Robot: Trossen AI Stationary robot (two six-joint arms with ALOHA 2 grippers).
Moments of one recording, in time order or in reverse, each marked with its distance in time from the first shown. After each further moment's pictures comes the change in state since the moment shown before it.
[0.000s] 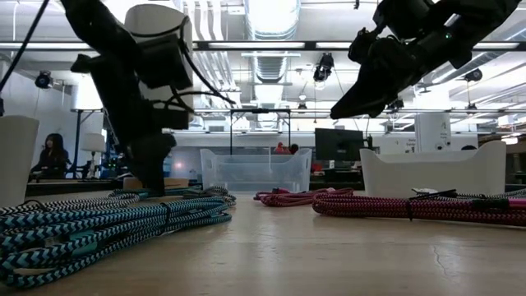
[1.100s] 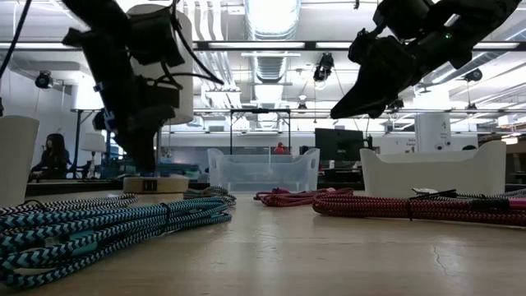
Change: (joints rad) left arm -0.020 -0.142 0.067 -0.230 -0.023 -0.181; right arm 0.000 0.001 -0.001 0.001 0.000 0.039
